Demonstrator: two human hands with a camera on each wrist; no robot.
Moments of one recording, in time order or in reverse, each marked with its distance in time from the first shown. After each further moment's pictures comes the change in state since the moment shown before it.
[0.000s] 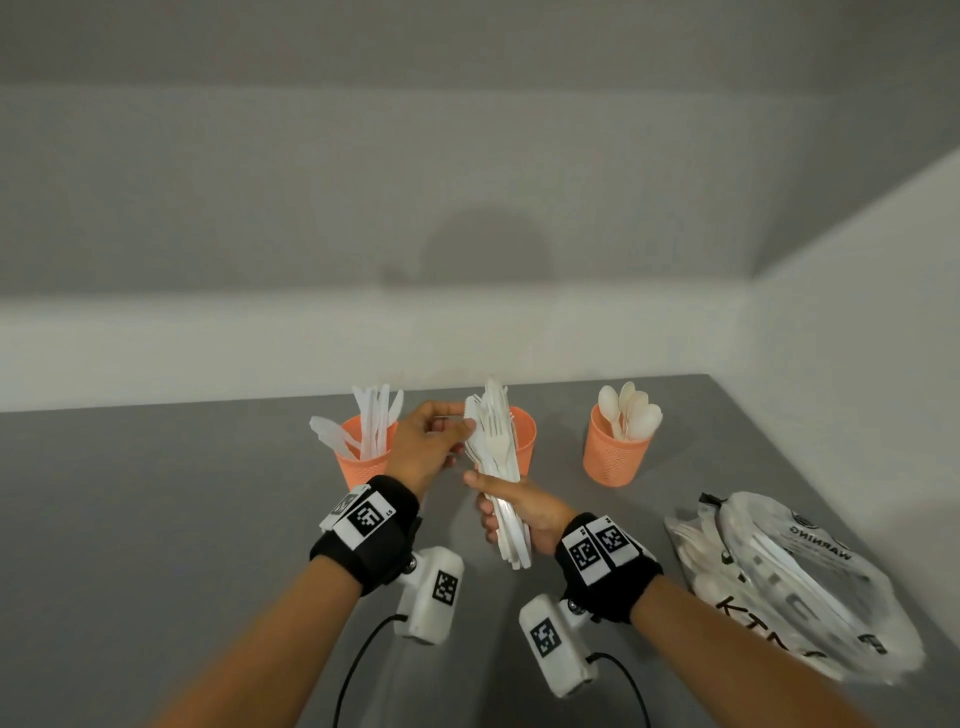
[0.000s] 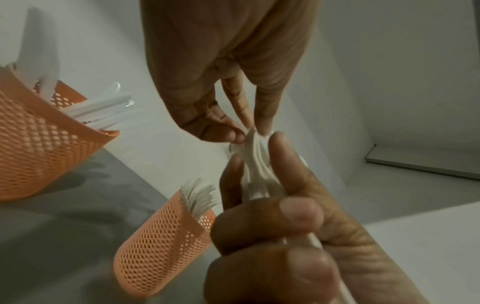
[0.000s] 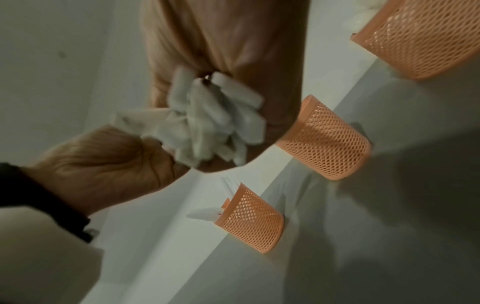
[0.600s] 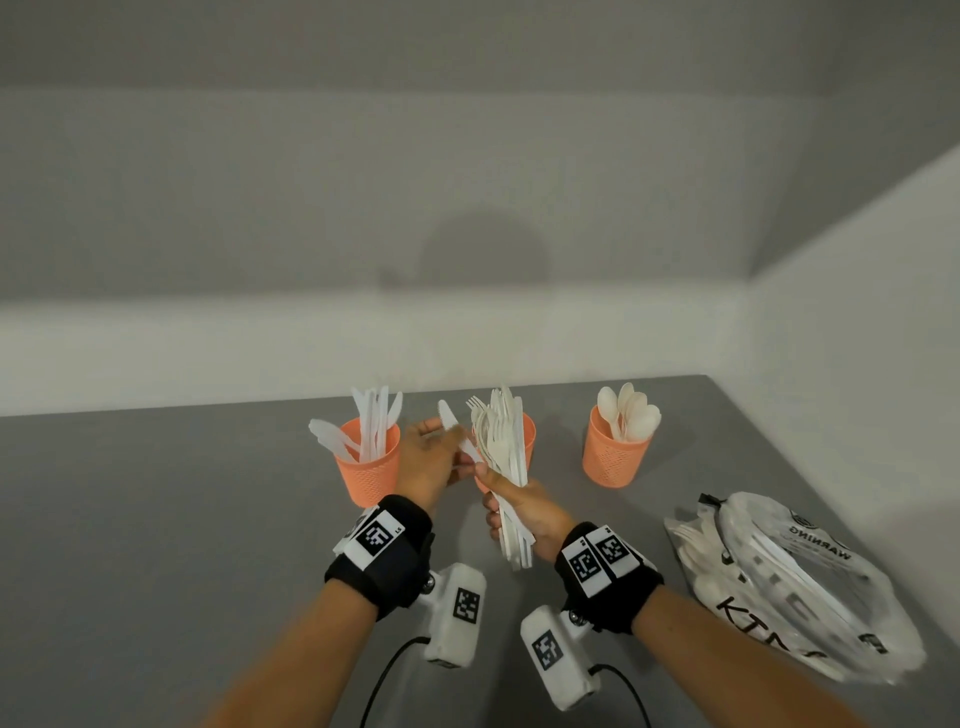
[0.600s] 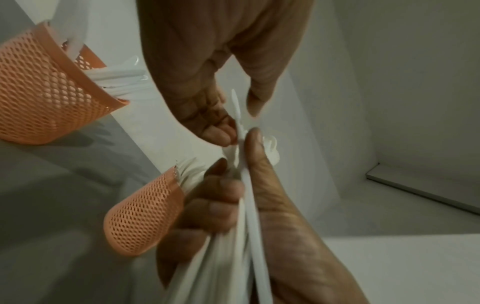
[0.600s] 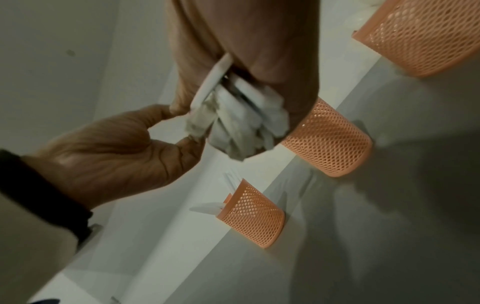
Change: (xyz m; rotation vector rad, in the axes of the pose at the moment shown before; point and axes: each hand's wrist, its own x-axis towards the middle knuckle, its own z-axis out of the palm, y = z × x) left_hand -0.004 -0.012 0.010 -0.185 0.111 -0.074; right_hand 0.009 0.011 -0.002 0.080 0.165 -0.078
